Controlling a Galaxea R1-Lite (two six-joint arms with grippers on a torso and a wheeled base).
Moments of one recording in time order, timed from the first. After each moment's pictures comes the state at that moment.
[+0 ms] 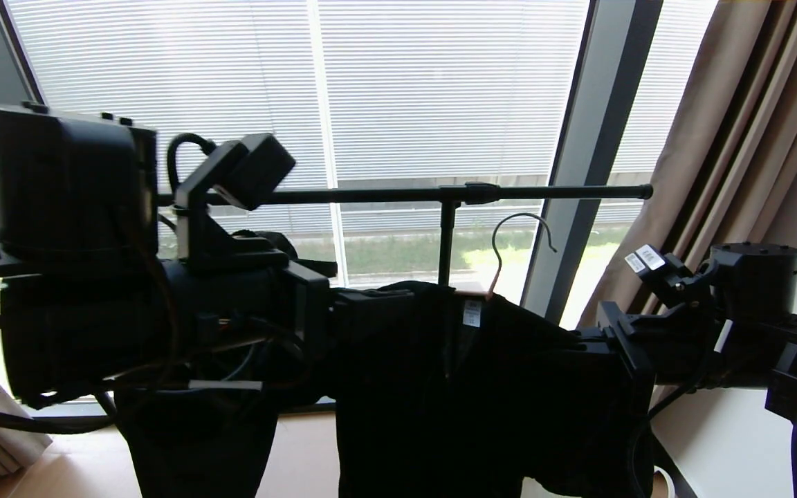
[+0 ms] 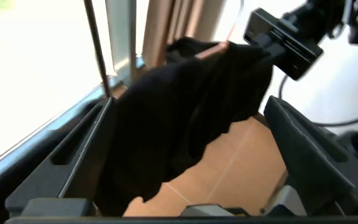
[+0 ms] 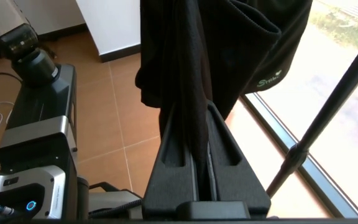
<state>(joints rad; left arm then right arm) -0.66 1.47 -0.95 -0.19 -0.16 -0.10 0.24 1.72 -0.60 -0.73 1.05 -0.14</state>
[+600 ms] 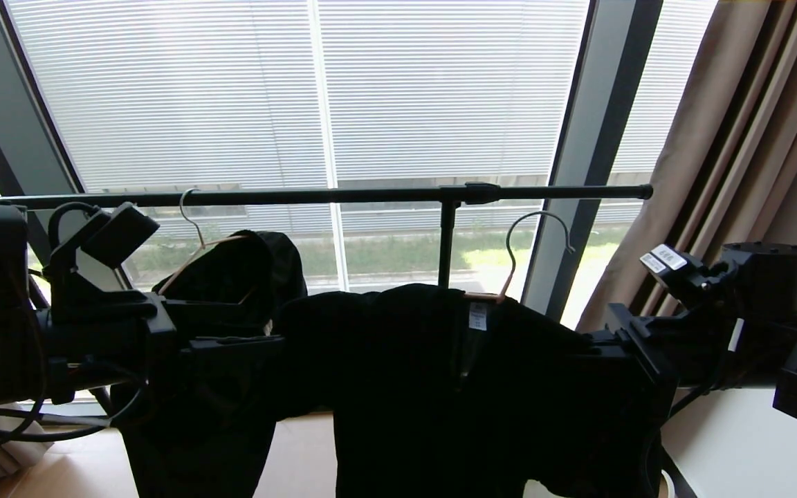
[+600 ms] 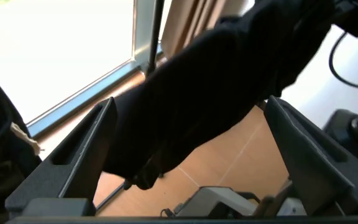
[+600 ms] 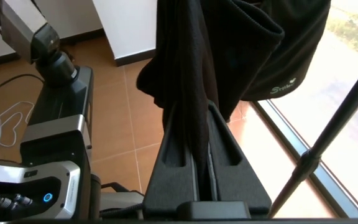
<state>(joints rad) -0.19 1.38 -0.71 -0.20 -0.66 0.07 0.21 1.71 -0.59 -0.73 1.16 -0.14</state>
